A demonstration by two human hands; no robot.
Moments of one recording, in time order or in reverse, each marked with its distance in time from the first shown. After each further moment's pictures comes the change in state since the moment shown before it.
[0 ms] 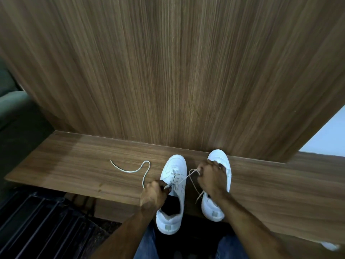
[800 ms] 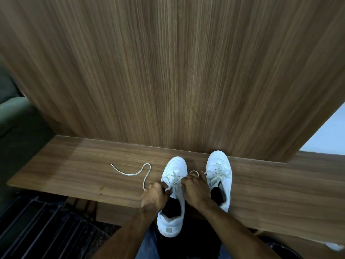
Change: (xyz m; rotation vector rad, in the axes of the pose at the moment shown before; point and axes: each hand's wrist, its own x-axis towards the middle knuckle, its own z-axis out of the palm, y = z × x) left_hand 0.002 0.002 -0.001 0.062 -0.016 0.025; right_hand -0.020 -0.029 0.036 -0.036 -0.234 -0.214
